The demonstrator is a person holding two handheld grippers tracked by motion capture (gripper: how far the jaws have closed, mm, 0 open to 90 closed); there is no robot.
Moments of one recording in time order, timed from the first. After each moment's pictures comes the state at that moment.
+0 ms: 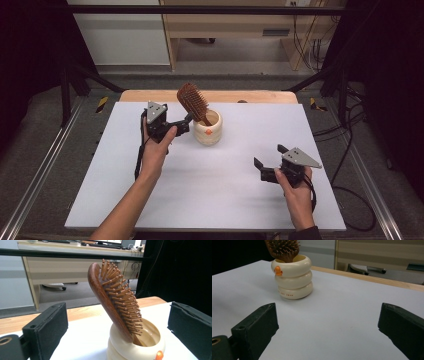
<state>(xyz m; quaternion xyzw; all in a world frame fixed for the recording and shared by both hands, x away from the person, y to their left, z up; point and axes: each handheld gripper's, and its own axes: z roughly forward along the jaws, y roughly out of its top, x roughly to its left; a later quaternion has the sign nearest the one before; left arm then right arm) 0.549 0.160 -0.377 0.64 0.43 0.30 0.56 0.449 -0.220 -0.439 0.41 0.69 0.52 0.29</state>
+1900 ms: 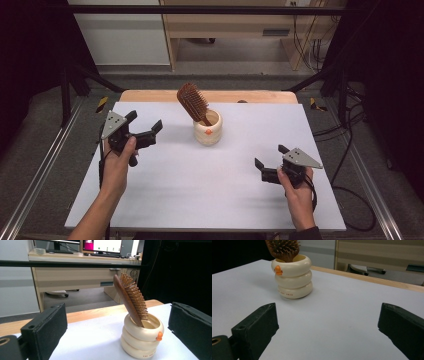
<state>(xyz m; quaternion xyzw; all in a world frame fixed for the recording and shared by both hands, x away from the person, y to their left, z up) 0.496 0.242 -0.359 0.63 0.41 0.31 0.58 0.448 -0.222 -0.438 0.41 0.69 0.52 0.29</state>
